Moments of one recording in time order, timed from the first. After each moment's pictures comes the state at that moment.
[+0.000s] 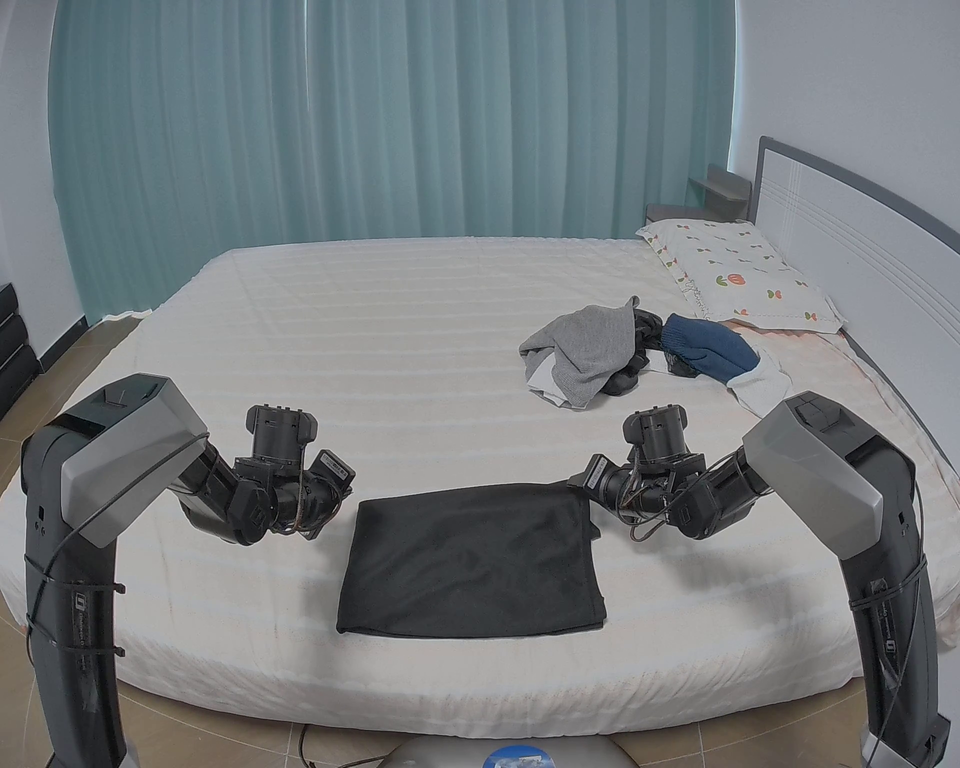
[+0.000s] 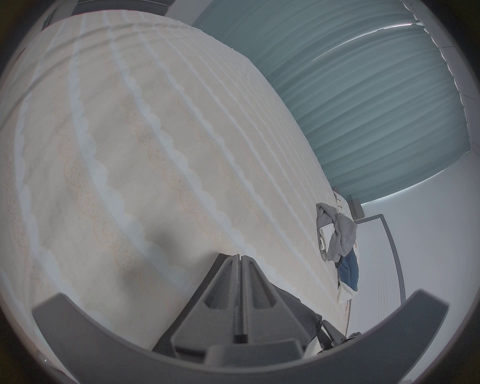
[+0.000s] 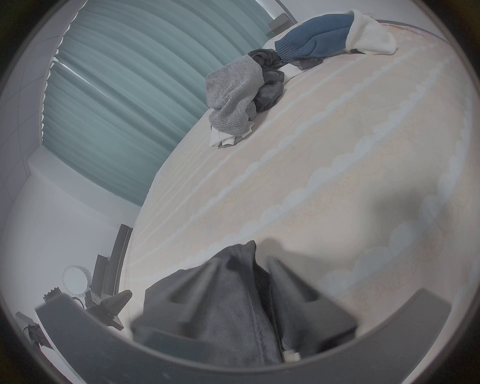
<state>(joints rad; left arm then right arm) -0.20 2.38 -1.17 -0.56 -0.06 -1.07 0.36 2.56 -1.46 -0.52 0.09 0.81</state>
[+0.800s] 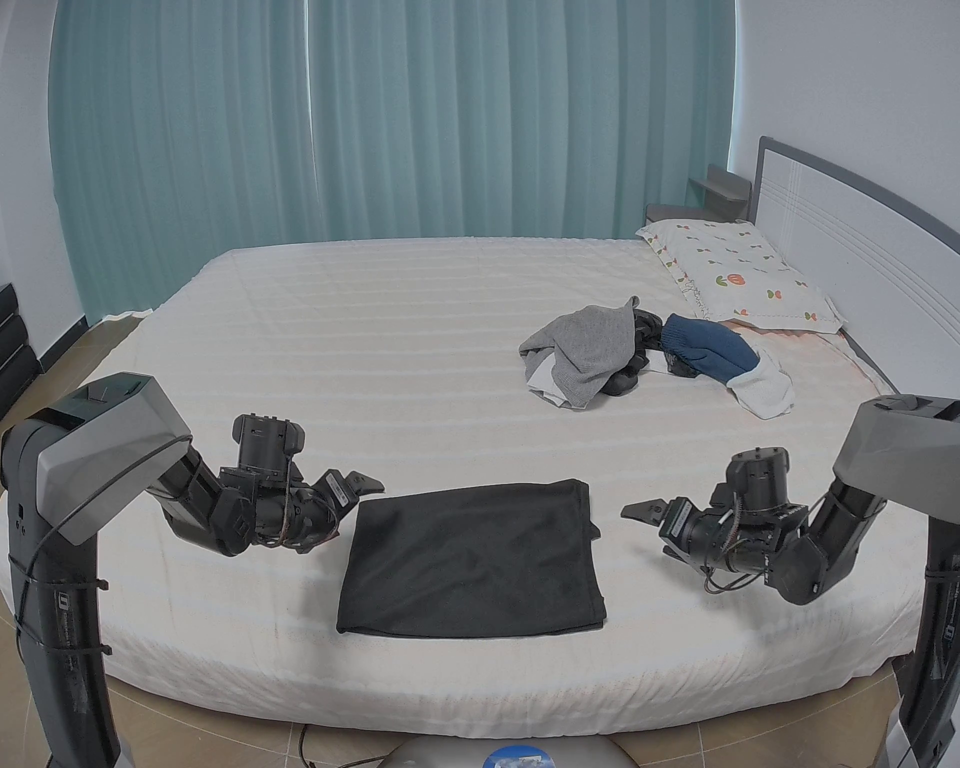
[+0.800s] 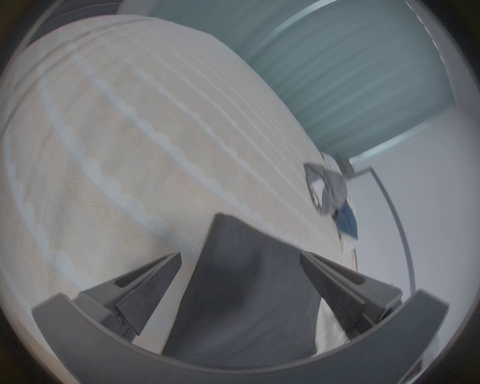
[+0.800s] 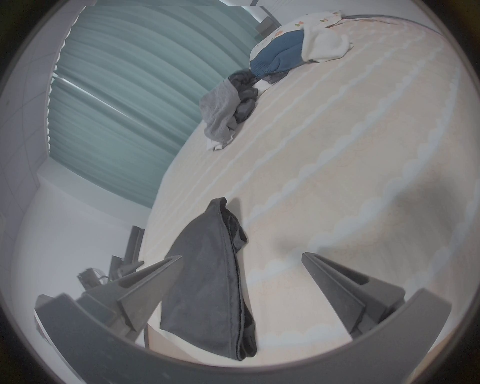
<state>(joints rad) -0.19 2.31 -1.02 -0.57 -0.30 -0.72 0.26 2.24 -0.65 -1.08 0.23 0.85</state>
